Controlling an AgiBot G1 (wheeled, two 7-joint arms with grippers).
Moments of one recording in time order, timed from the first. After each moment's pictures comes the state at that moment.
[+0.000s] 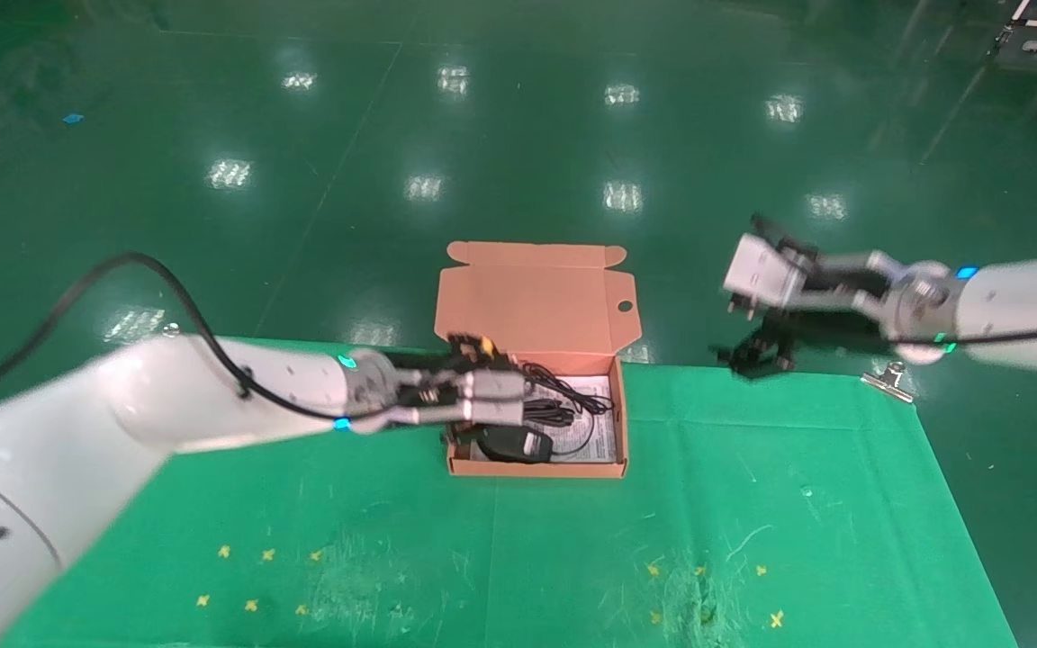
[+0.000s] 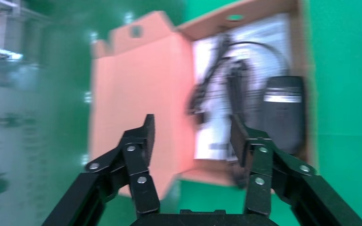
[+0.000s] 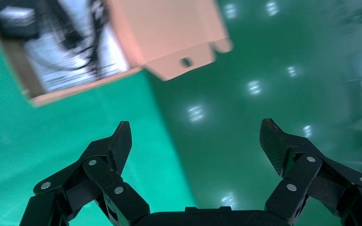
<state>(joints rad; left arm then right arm) -1.59 1.29 1.13 -0.64 1.50 0.63 0.28 1.75 -0.87 -1.14 0.92 -1.68 -0.76 0.36</state>
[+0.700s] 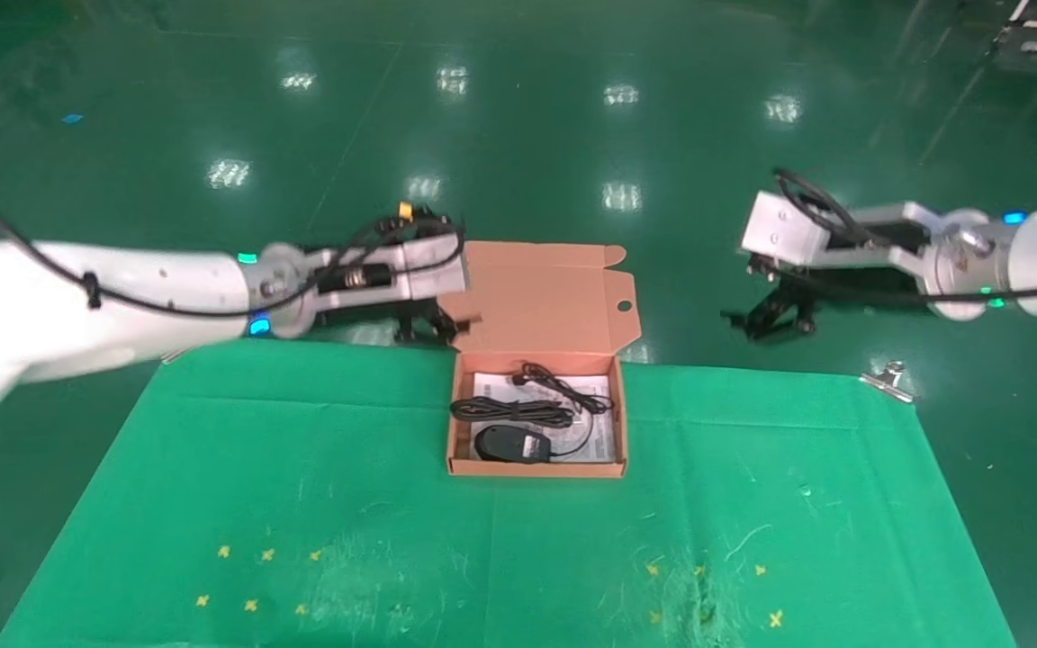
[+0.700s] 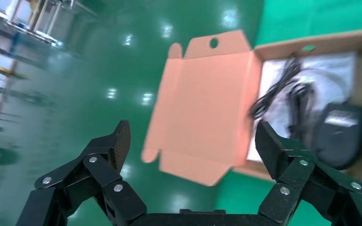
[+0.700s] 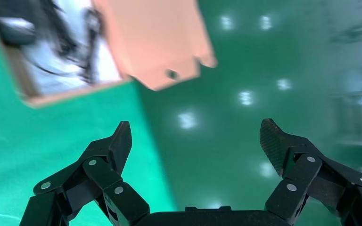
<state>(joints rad) -1.62 1.13 1.00 -0.80 1.42 0.68 0.15 1.76 -0.83 -1.05 1.00 -1.63 -0.86 0.33</state>
